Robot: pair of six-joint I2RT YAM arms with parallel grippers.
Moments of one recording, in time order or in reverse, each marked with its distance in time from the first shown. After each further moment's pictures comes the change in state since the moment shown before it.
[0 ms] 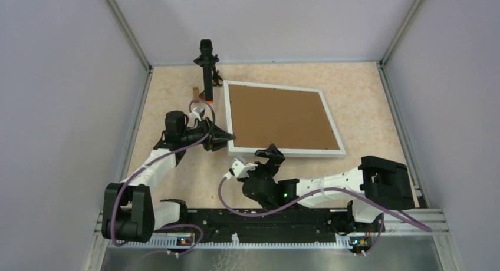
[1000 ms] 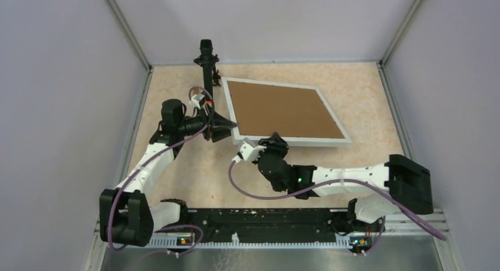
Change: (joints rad) left arm -0.026 -0.022 0.146 -0.072 0.020 -0.084; right arm -0.152 -0.124 -0.045 0.158 -0.101 -0.301
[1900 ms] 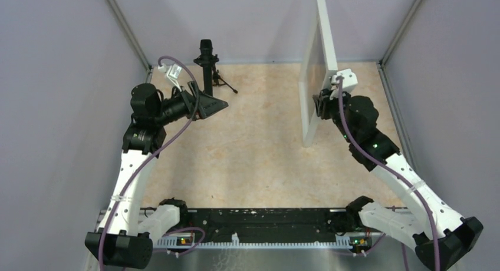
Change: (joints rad) left arm 0.024 -0.191 0.383 -0.286 -0.188 0.517; right arm -0.719 -0.511 0.161 -0.397 -0.697 0.593
